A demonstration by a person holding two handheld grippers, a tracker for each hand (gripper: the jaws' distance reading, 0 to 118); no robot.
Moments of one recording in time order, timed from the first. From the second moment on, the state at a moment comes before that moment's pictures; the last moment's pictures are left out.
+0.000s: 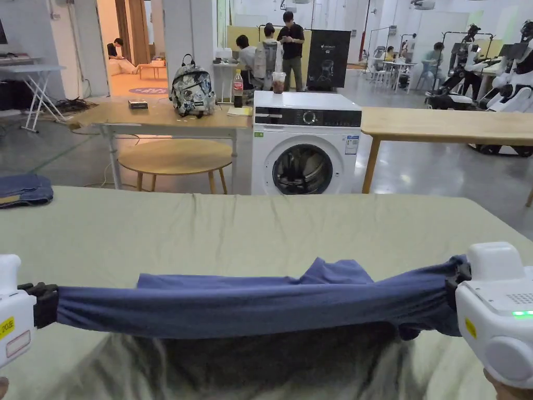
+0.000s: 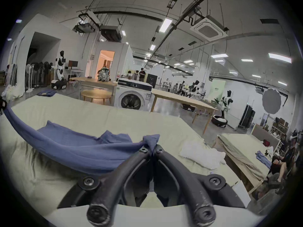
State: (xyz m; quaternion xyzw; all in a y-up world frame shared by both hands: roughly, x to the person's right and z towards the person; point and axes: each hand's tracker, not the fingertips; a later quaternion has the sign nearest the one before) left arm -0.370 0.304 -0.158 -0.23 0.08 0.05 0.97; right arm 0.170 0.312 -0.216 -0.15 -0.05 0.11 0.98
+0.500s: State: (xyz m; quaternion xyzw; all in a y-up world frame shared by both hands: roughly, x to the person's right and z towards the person) left arm -0.360 0.182 -0.123 -0.41 0.07 0.06 0.91; right arm 0.180 0.205 -0.172 -0.33 -0.02 0.12 0.94
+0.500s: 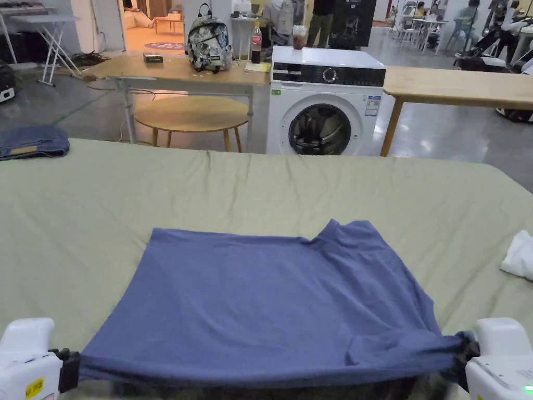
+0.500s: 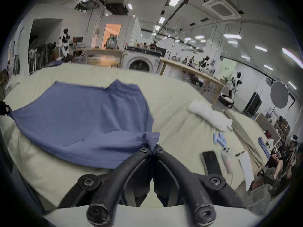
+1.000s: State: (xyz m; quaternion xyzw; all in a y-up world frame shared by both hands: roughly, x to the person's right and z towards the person) left arm -0.374 0.133 -0.143 -0.51 0.05 0.07 0.85; right arm 0.219 0.120 -0.186 -0.49 0.00 0.10 0.87
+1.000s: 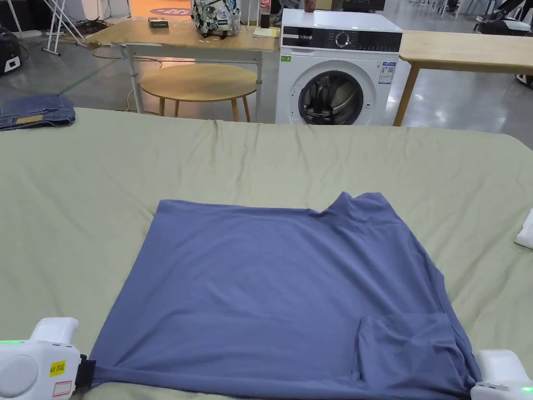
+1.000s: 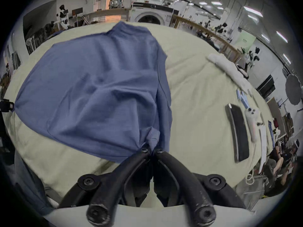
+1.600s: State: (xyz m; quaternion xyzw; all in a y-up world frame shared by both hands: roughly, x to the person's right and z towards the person) left arm -0.352 0.199 -0.166 -0.40 0.04 0.10 0.91; right arm 0.206 0.195 -0.203 -0.34 -0.02 0.05 0.94
